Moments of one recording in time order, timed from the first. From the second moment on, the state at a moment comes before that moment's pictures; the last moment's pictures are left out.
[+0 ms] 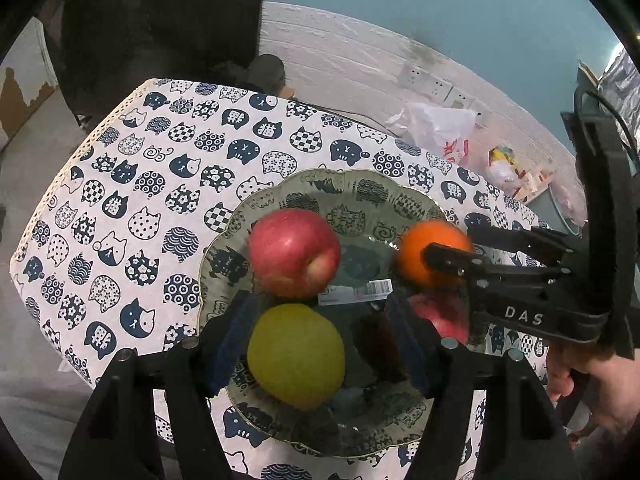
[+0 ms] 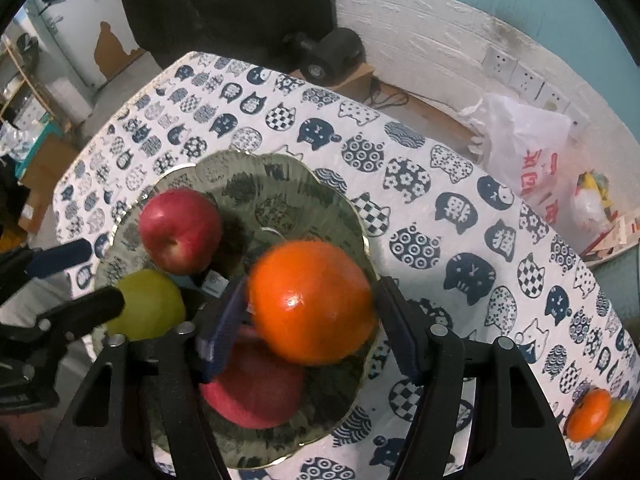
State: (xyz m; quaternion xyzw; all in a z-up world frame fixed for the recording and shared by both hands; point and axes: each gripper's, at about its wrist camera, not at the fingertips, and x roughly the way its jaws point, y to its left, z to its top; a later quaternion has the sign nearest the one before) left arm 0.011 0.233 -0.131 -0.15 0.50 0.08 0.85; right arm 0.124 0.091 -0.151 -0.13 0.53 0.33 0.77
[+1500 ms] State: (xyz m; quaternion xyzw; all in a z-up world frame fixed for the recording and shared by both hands) left arm 0.030 0.116 -0.092 -0.07 0.49 0.02 0.87; right arm 0.090 -0.041 -0.075 -0.12 0.50 0.24 0.82
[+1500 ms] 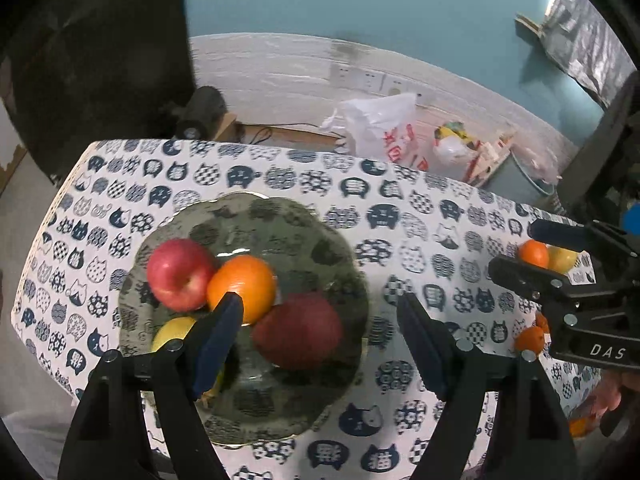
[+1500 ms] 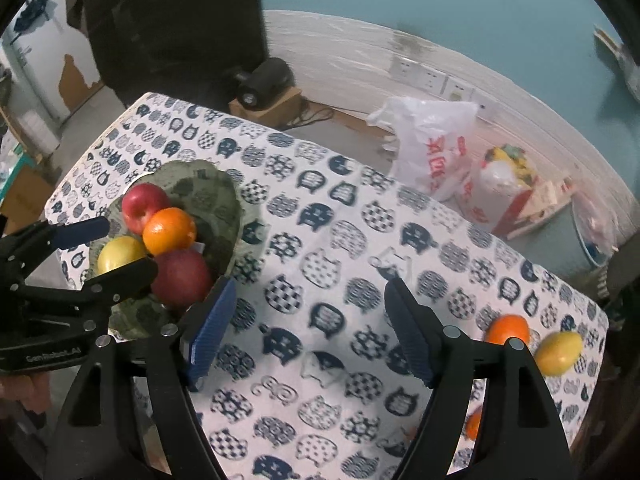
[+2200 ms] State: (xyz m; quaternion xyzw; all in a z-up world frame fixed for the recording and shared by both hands) left arm 0.037 -0.020 -0.097 -0.01 0.52 -0.09 0.85; right arm 0.068 -0.193 -0.080 -0.07 0.52 0.13 0.84
